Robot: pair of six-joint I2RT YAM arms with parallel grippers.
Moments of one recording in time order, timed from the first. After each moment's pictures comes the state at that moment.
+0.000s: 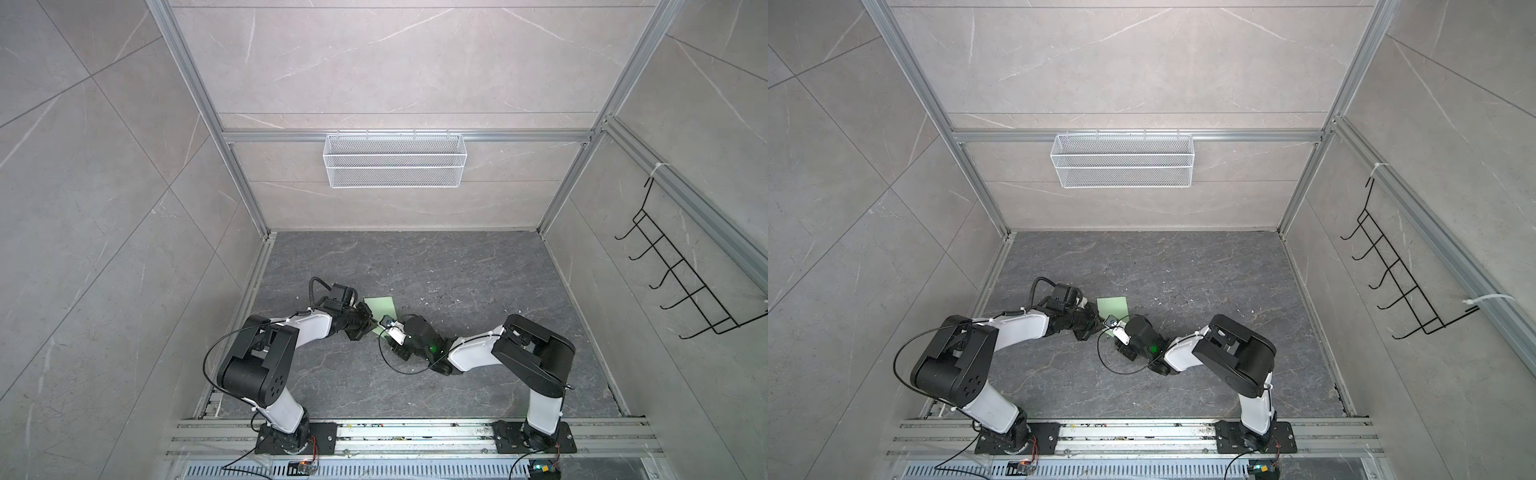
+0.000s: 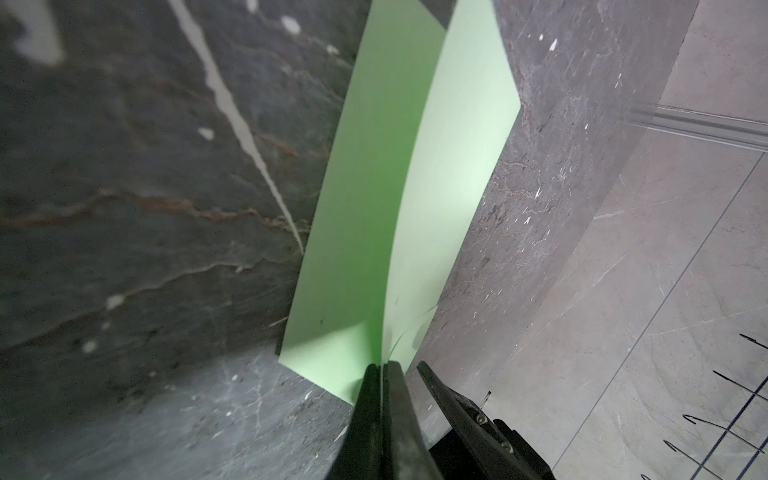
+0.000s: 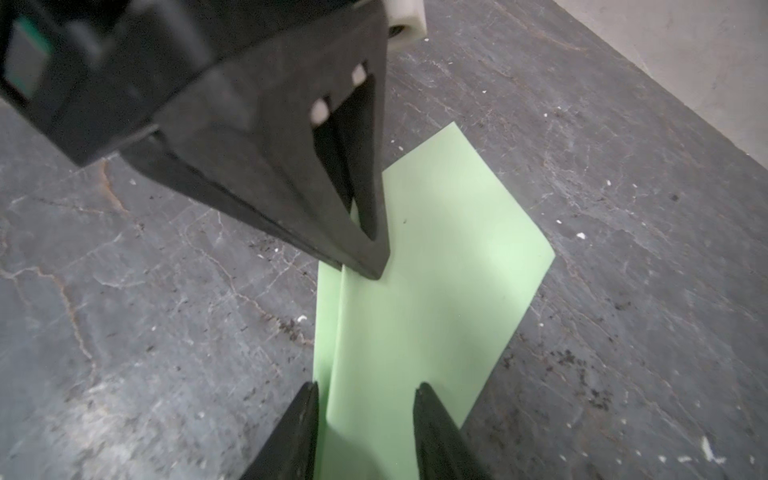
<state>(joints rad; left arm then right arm) -0.37 1.63 0.74 -0.10 0.53 -1.09 0.95 1.90 0.77 0.55 0.11 -0.21</state>
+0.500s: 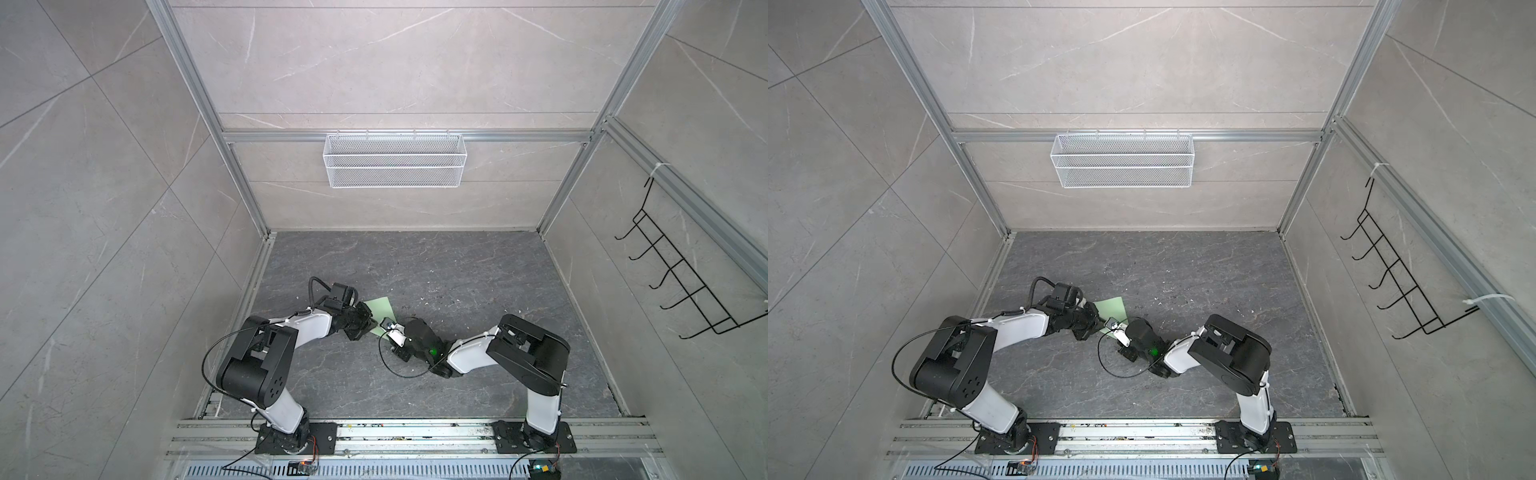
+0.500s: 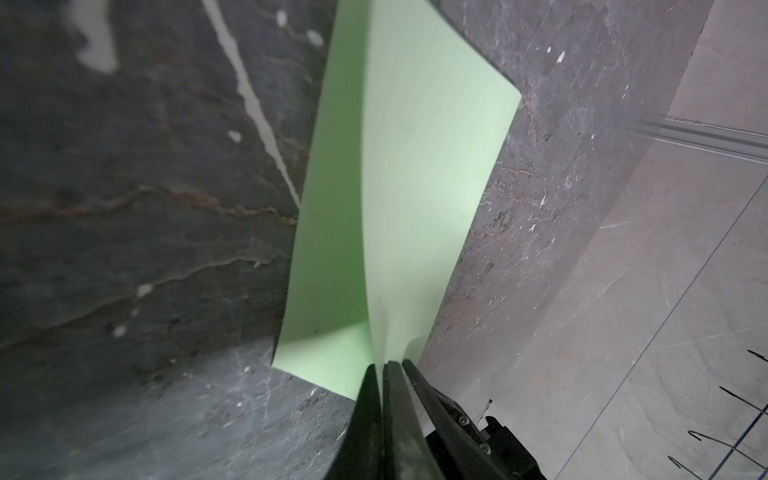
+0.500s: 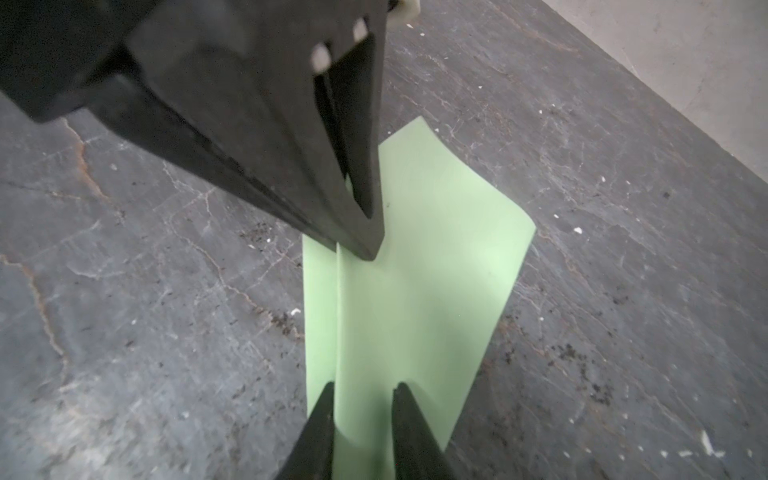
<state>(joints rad) -0.37 1.62 0.75 -0.13 0.50 -1.10 0.96 1.93 0.75 0.61 0.13 -0.22</state>
